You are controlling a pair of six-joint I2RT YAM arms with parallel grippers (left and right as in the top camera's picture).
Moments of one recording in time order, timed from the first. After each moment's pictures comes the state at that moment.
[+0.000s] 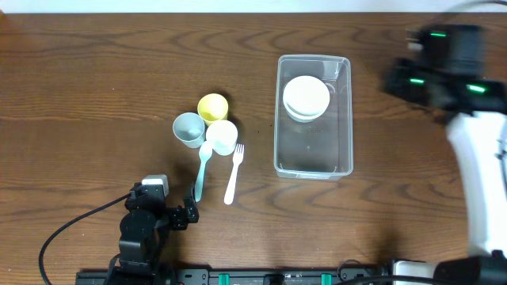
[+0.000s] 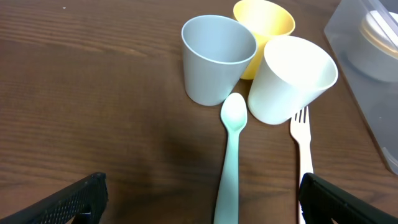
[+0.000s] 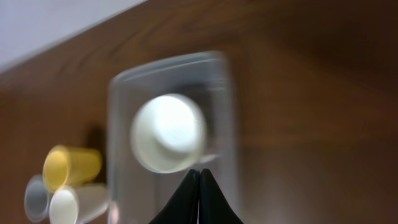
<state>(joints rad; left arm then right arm) -0.15 0.08 0.18 -0.62 -0.02 -0.19 -0.10 1.50 1.46 -0.87 -0.28 0.37</state>
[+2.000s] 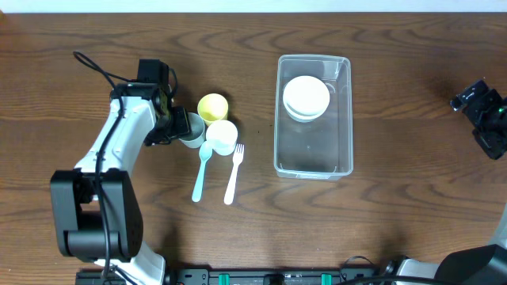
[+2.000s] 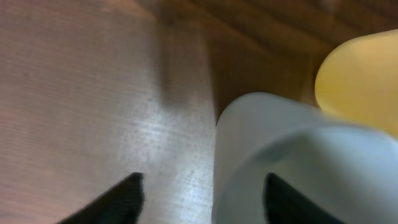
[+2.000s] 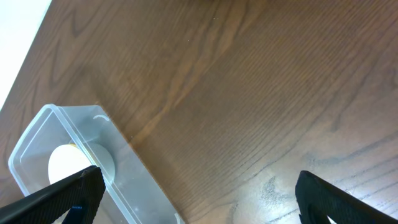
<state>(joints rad) -0.03 1.79 1.26 -0.89 0.02 -0.28 -0.51 1.50 1.46 -1.10 -0.24 0.45</state>
